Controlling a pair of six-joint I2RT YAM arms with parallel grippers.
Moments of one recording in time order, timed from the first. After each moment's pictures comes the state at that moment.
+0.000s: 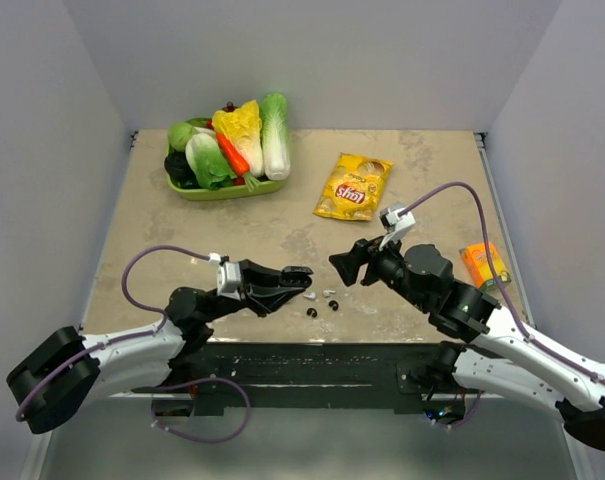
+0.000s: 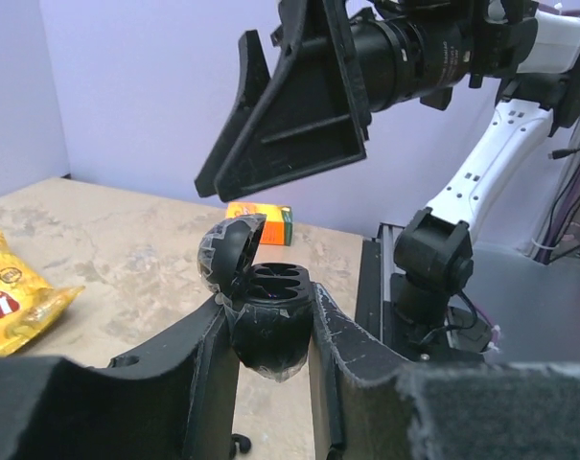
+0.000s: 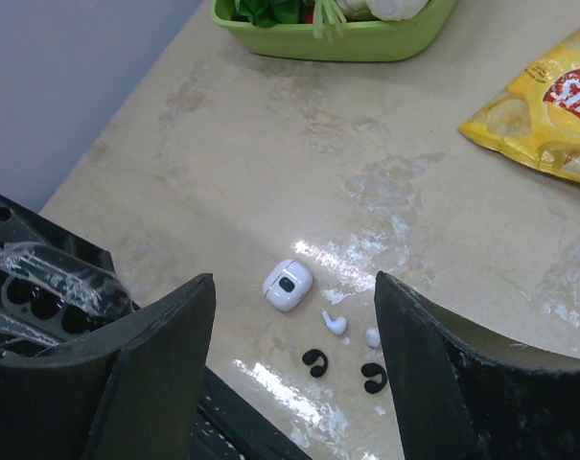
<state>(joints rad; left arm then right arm) -0.86 0.99 0.13 1.27 0.42 -0.28 0.93 0.75 0.74 -0.22 0.24 0.44</state>
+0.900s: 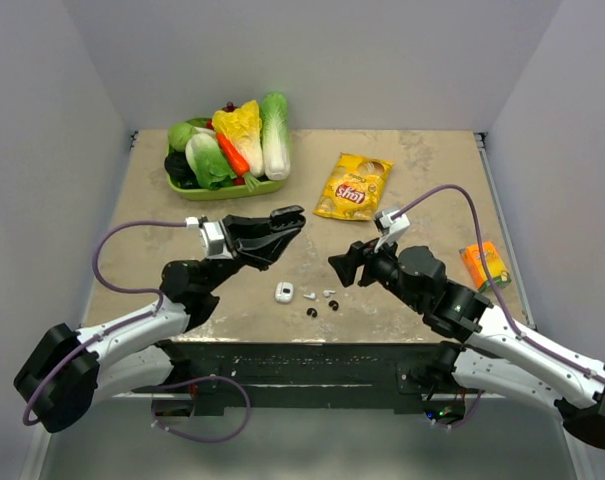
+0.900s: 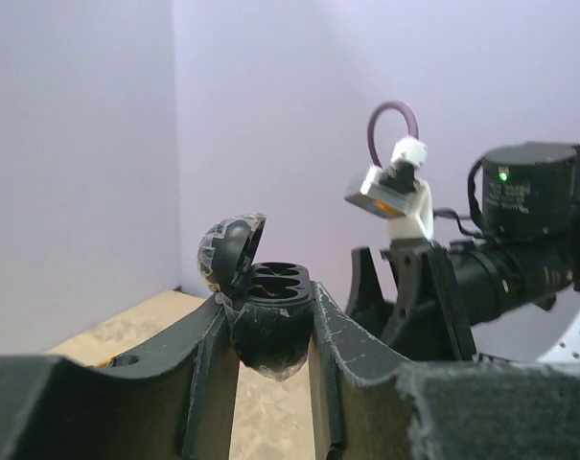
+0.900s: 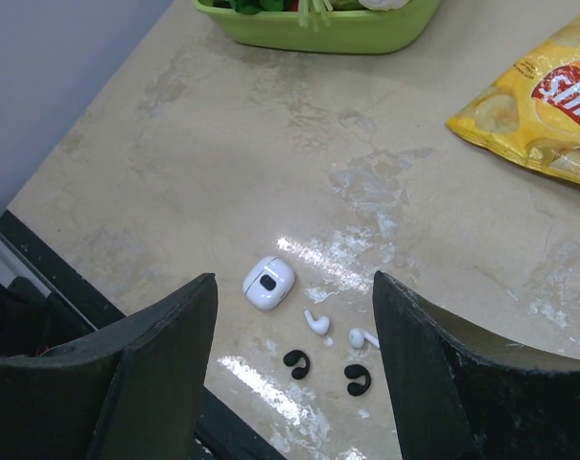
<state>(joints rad) -0.71 1.05 0.41 1.29 0.35 -0.31 0.93 0.77 0.69 -0.17 0.25 0.41</state>
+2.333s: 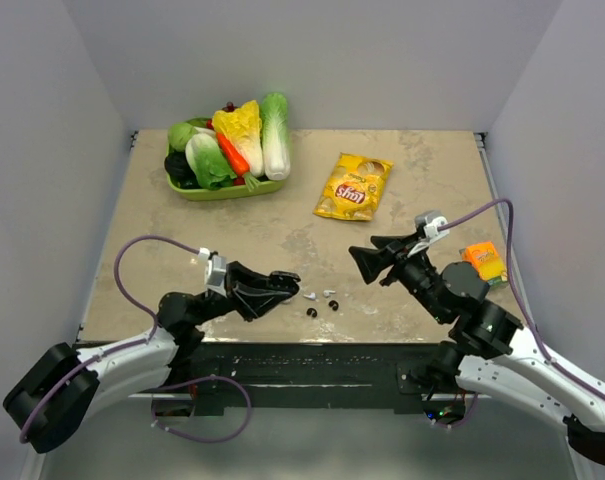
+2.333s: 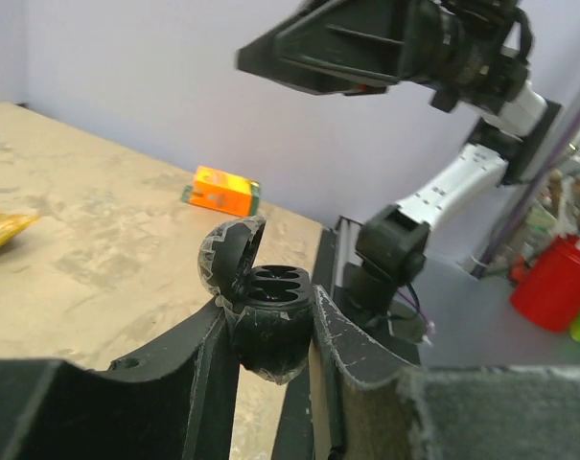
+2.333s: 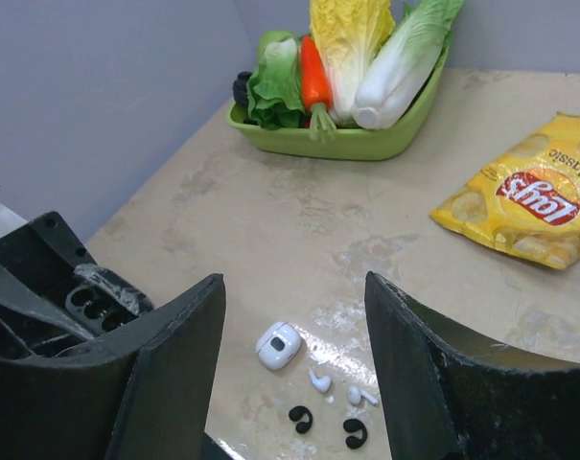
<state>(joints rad) -0.70 0.91 0.05 1.27 0.56 -0.56 0.93 0.55 0.65 -0.10 0.31 0.35</state>
